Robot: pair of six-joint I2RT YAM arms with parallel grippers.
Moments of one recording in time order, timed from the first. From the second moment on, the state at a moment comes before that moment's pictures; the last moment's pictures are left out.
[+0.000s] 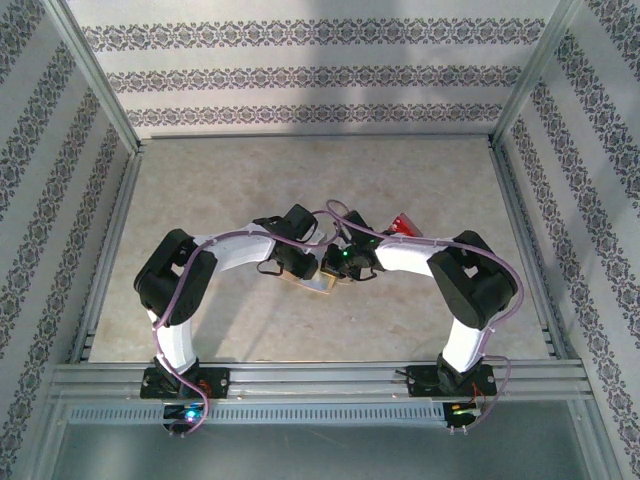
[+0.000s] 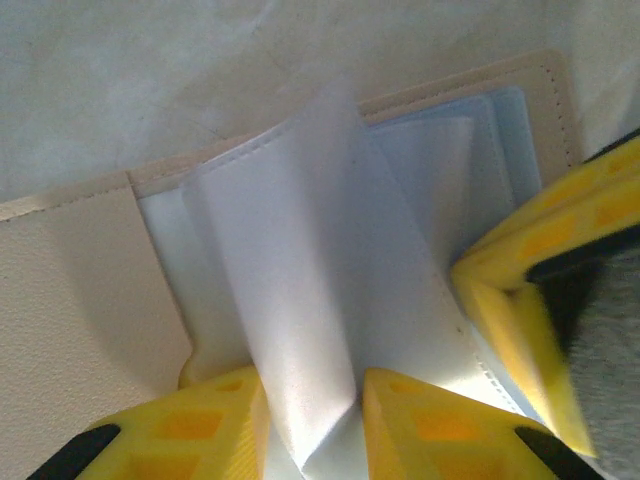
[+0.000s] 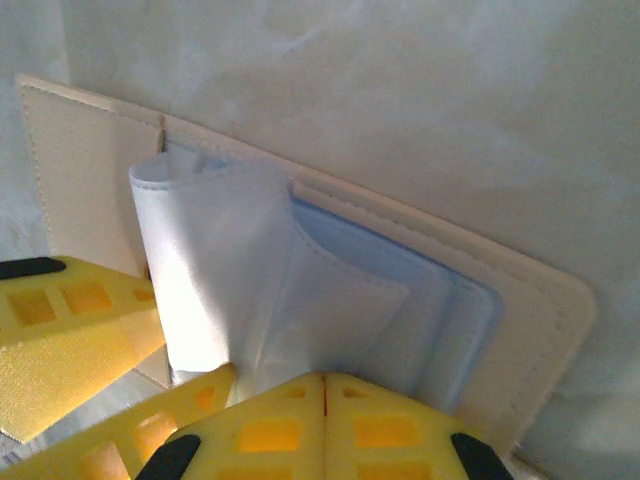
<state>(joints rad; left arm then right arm) -0.63 1.85 1.15 -0.53 0.18 -0.09 0.63 1.79 0.94 -0.20 -0.37 0.93</state>
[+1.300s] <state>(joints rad) -0.40 1.53 1.04 -0.52 0.22 -0.10 0.69 1.99 1.19 -0.12 -0.50 0.99</state>
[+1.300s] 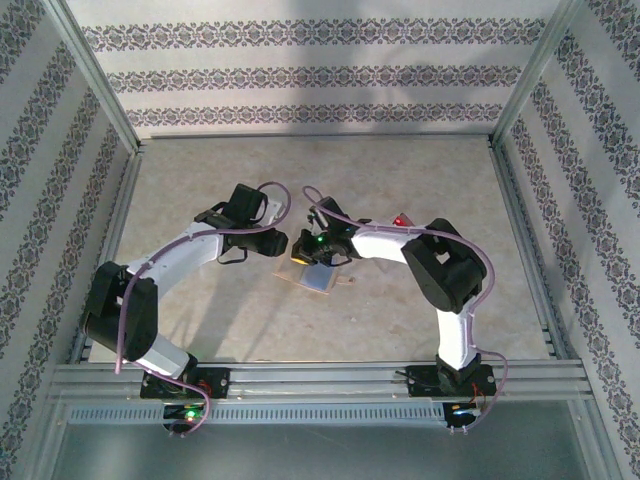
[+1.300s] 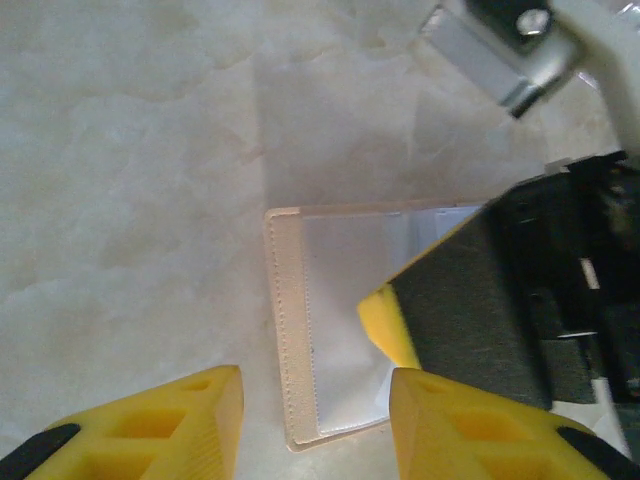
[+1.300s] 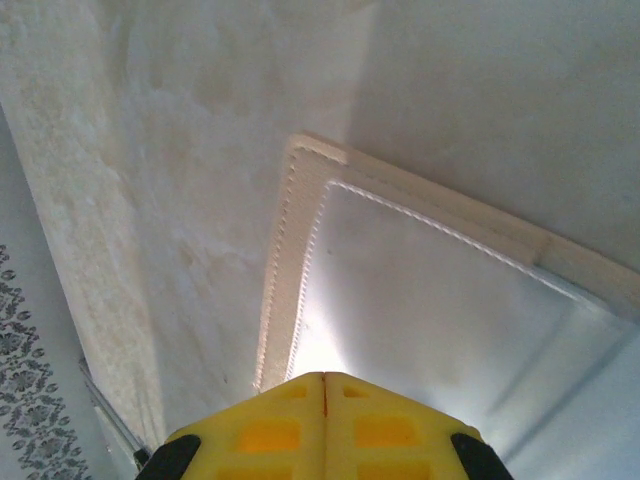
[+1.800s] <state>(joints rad) -0.41 1.61 1.03 -0.52 0.26 -0.09 0.69 1.98 1.22 -0.18 -0.49 0.98</state>
